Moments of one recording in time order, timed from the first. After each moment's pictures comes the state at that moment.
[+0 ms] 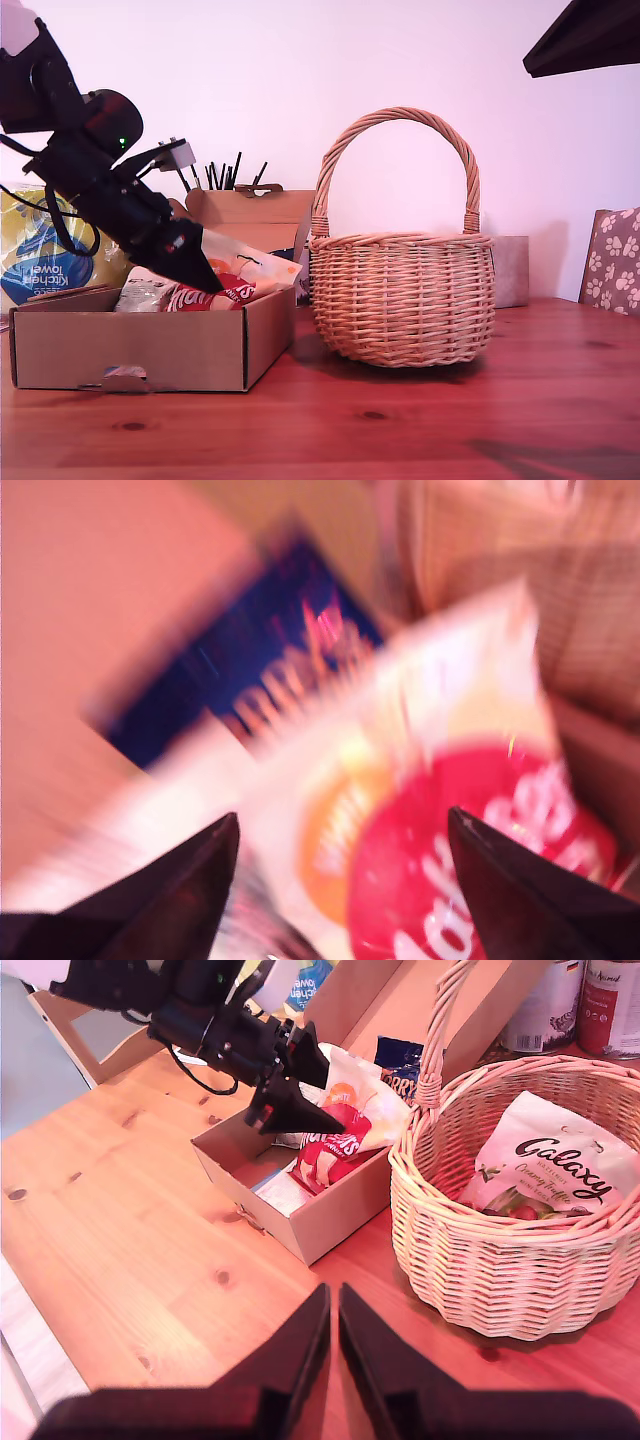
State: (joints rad) left arm -0.23 1.93 1.28 -0.20 0.49 0.57; right arm 0.39 0.65 0.56 -0.31 -0.43 0.00
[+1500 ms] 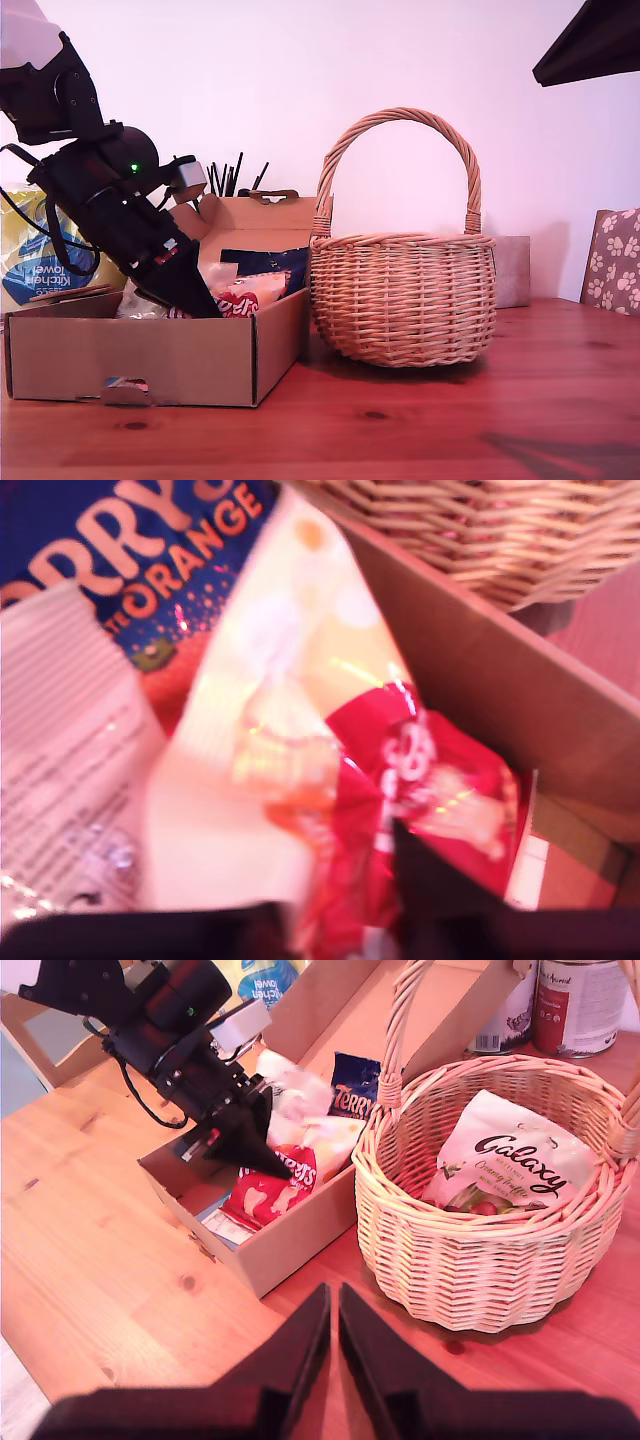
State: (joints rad) left arm -0.26 1.99 1.31 -0.48 0.60 0.64; right arm 0.38 0.65 0.56 -0.31 -0.36 0.00
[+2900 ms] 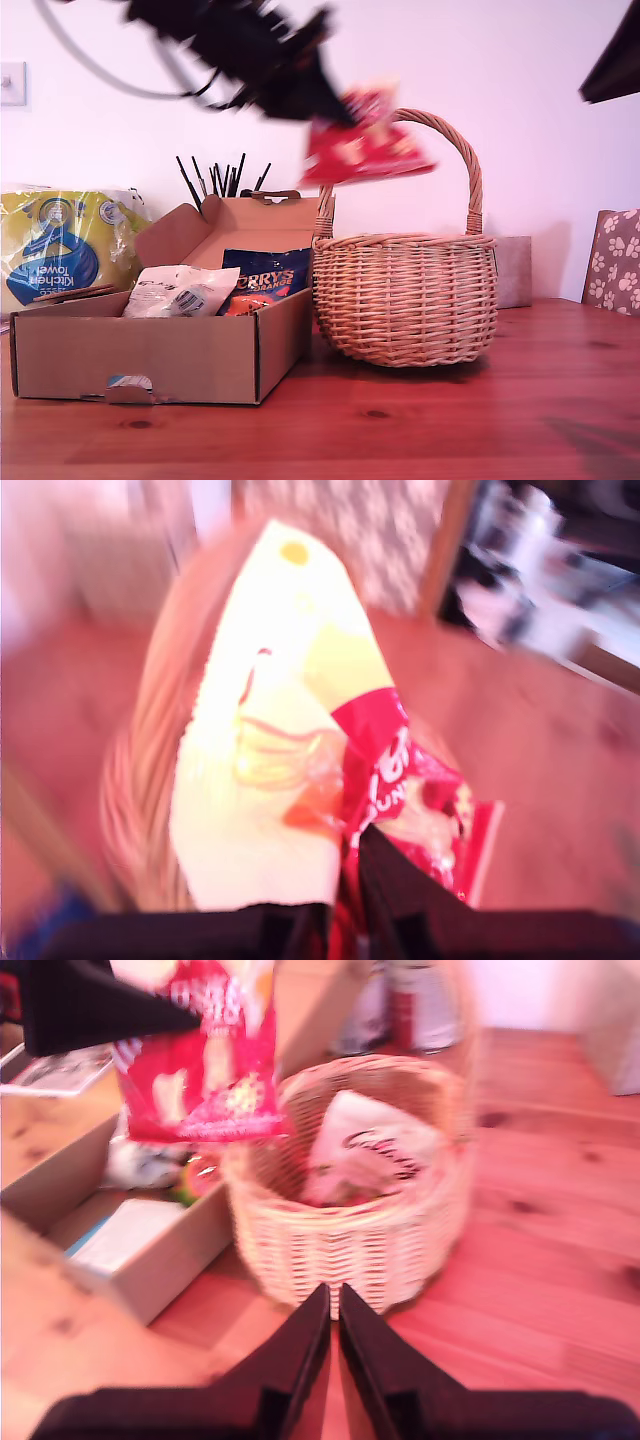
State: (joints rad) left arm -0.65 1.68 1.31 0.03 0.31 0.08; right arm 0.36 0.61 0.56 -0.34 -0.07 0.07
